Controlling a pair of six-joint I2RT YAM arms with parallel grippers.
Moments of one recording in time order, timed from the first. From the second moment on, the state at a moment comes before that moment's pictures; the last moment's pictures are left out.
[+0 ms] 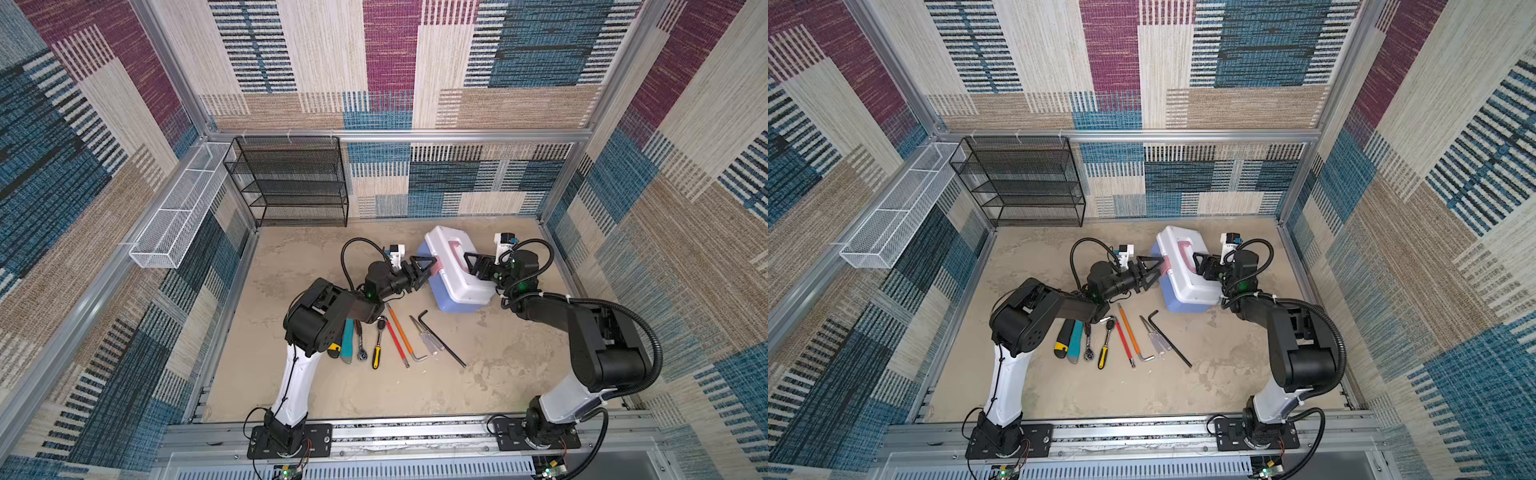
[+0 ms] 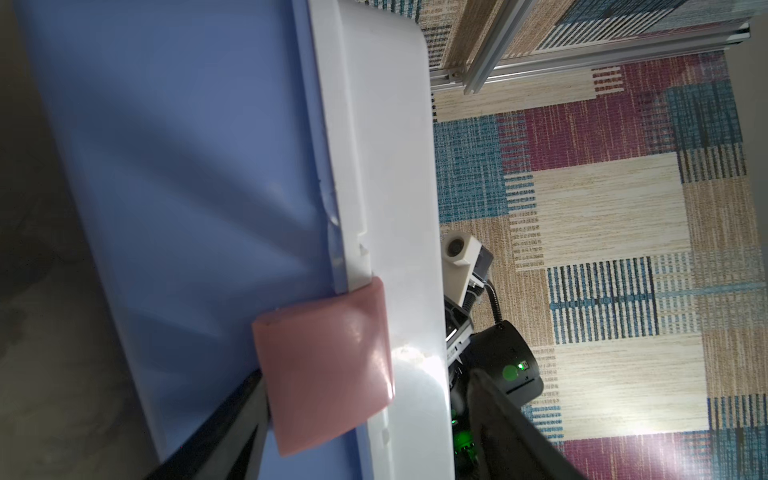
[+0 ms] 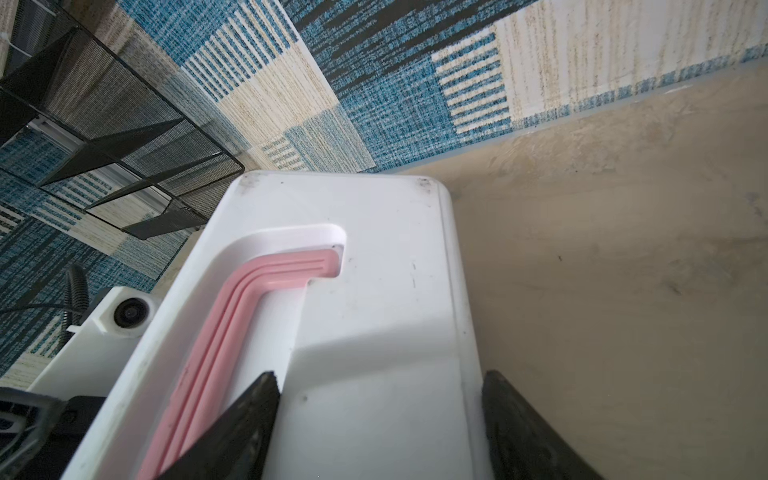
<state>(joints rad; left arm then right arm) -0.59 2.18 1.12 1.14 0.53 -1.45 0.06 1.65 0.74 0.54 -0.41 0.41</state>
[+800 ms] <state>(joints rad) -0.59 2.14 1.14 1.33 0.61 -1.52 0.06 1.65 0.73 0.38 -0.48 0.44</state>
